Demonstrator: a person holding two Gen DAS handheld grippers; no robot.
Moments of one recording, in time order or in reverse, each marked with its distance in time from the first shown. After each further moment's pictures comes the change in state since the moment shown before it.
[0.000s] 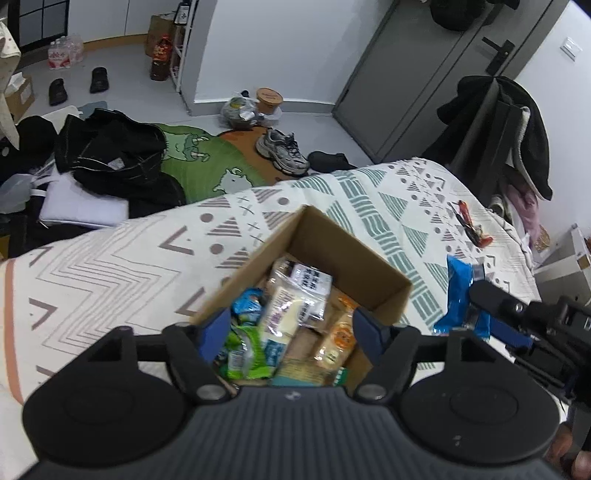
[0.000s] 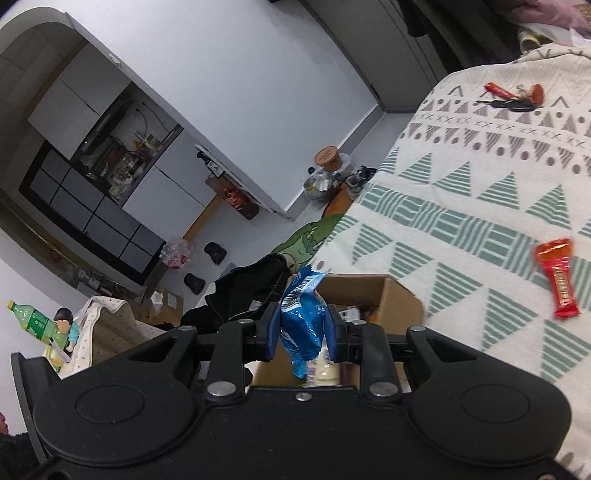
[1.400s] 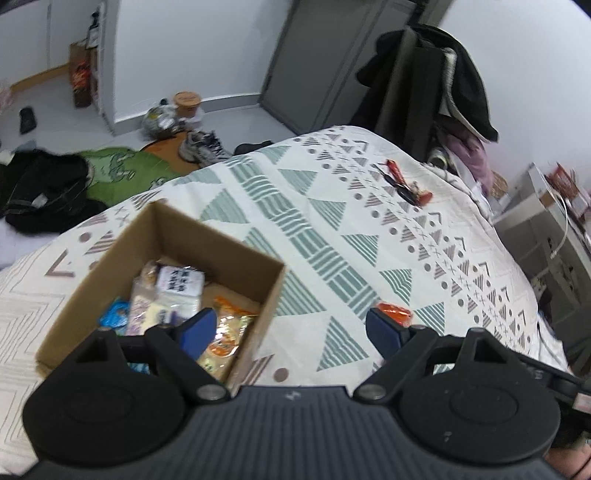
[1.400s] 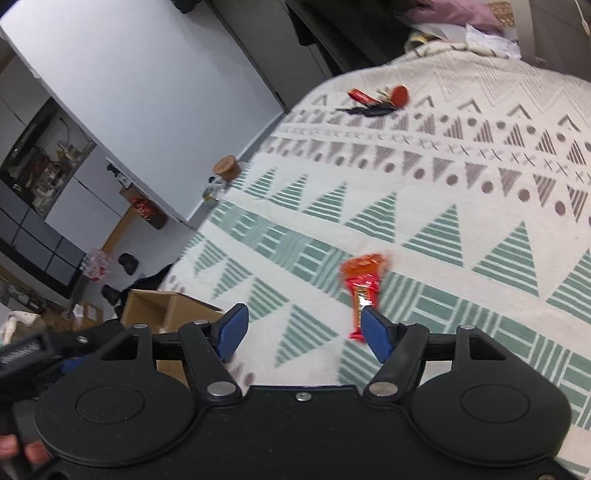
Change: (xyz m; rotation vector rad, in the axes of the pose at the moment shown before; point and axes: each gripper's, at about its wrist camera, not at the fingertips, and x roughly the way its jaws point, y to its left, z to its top) left arm 0.043 -0.125 -0.025 0.220 0.017 -0.114; right arm -0.050 -0.162 0.010 0.052 -0.005 -0.286
